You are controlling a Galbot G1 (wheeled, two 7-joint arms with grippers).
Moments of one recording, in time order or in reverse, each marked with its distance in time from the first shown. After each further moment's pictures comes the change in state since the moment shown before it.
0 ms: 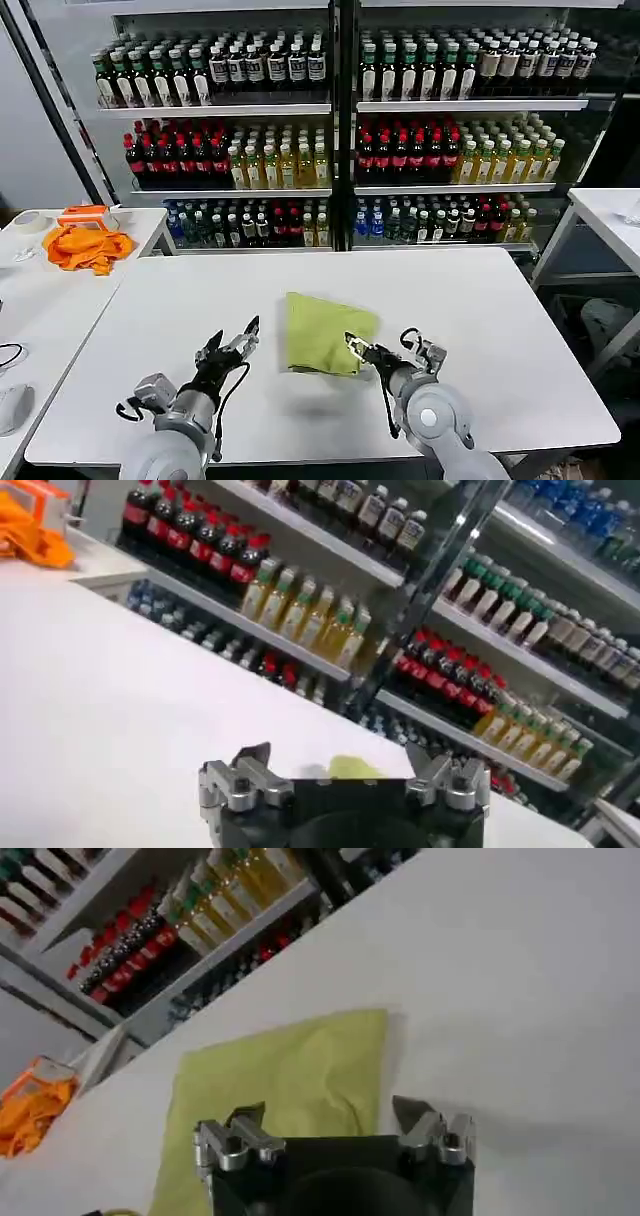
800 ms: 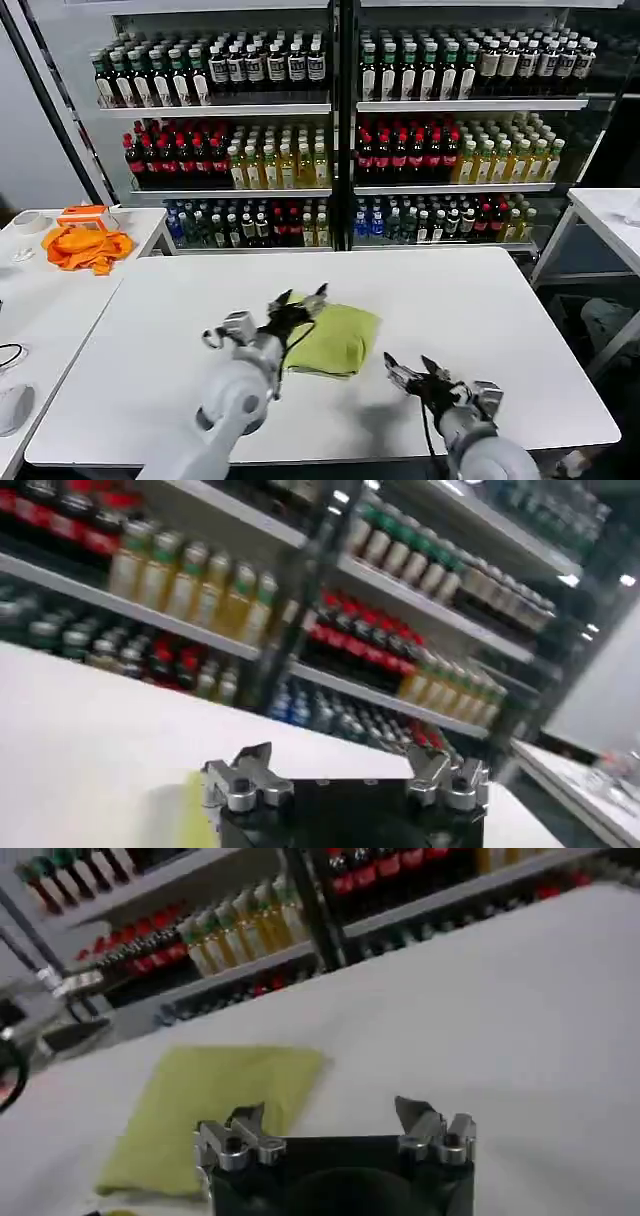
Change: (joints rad) left arm -0.381 -0.011 0.260 0.235 -0.019 0.033 -0.012; right arm -0.255 -0.113 0.134 0.237 -0.207 0.009 -0.183
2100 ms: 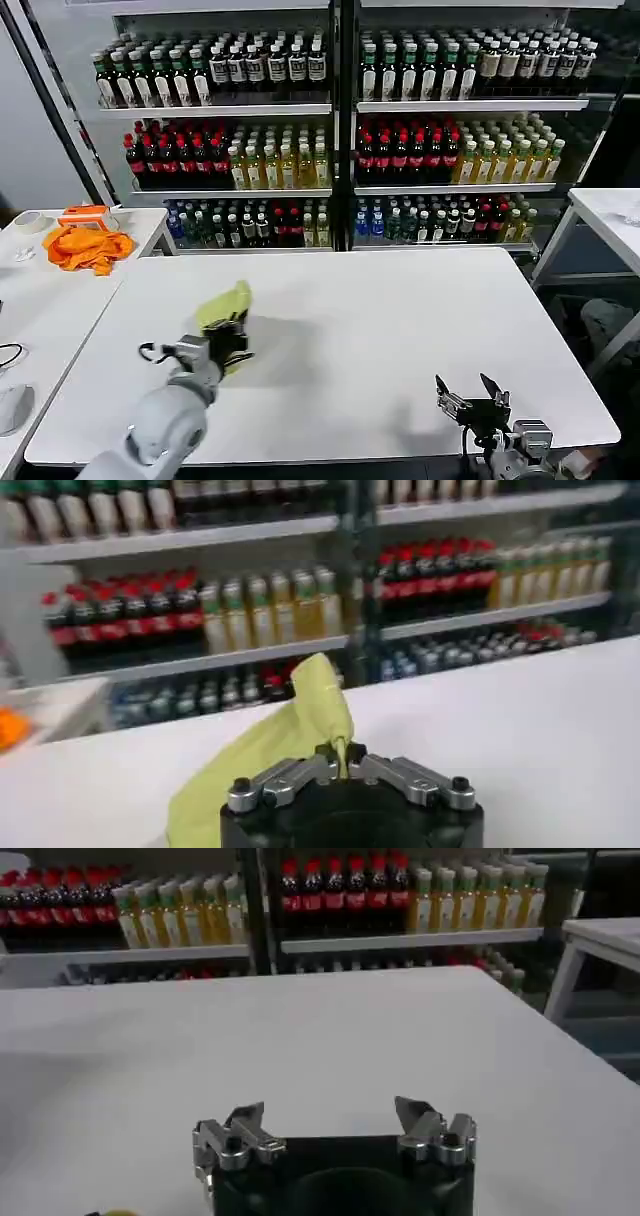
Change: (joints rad) left arm 0.052 0.196 -0.012 -0.056 0.311 0.183 0.062; right arm -0.363 -0.070 0.253 0.177 -0.403 0.050 -0.087
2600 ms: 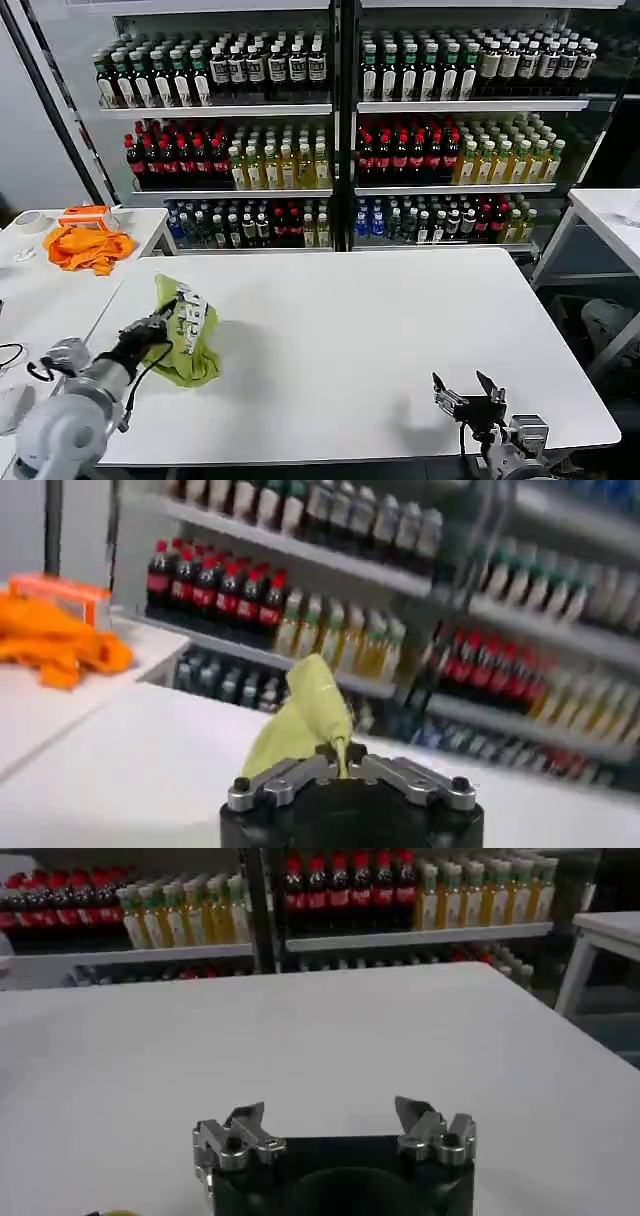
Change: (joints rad) left arm 0.281 0.124 -0.454 -0.064 -0.296 -0.093 0.113; right arm 0.039 -0.011 -0.025 -0.031 0.020 0.001 0.001
